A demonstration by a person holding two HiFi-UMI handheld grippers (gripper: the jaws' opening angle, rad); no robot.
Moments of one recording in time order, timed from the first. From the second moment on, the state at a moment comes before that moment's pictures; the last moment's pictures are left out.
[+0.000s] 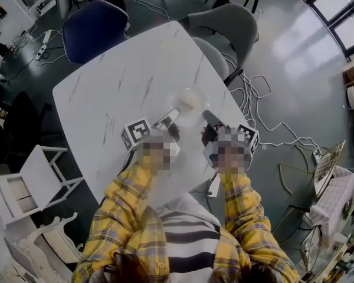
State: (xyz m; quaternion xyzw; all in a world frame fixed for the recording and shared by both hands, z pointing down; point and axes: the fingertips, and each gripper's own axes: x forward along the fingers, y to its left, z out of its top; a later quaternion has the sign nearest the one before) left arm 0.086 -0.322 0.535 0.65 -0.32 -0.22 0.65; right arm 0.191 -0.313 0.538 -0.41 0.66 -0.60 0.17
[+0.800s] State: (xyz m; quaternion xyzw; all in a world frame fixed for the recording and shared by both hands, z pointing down) left arm 0.097 -0.397 0.583 0.61 -0.36 -0.23 0.67; right arm 0.202 -0.395 0.585 -0.40 0.65 -0.63 0.15
